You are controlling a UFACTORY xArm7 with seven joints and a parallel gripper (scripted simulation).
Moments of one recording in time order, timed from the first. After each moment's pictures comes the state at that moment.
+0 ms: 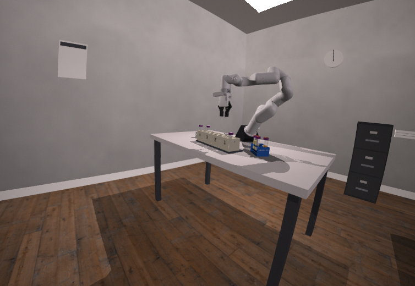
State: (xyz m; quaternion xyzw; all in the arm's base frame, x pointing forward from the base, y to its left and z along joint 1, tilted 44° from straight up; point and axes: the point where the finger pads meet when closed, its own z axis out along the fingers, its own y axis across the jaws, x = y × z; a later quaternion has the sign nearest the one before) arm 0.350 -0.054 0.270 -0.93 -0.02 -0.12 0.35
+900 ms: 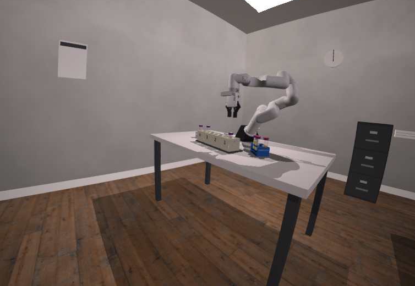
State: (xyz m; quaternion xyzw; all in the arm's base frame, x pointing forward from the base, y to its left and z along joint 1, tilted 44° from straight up) arm 0.328 0.001 0.315 -0.93 -0.01 -0.12 0.35
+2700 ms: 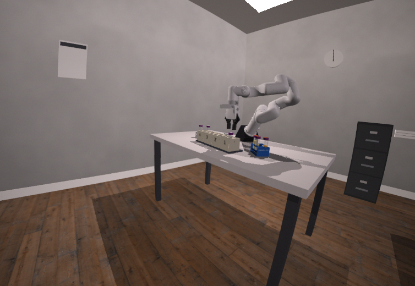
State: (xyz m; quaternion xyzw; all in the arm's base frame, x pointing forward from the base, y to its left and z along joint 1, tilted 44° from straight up) arm 0.347 0.058 0.253 -0.93 -0.02 -0.12 0.35
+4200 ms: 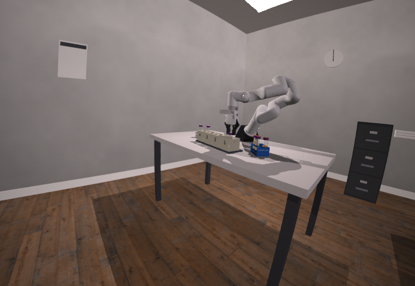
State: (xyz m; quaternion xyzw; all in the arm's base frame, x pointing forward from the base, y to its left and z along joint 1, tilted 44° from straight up) arm 0.355 0.083 0.226 -0.93 -0.02 -0.12 0.35
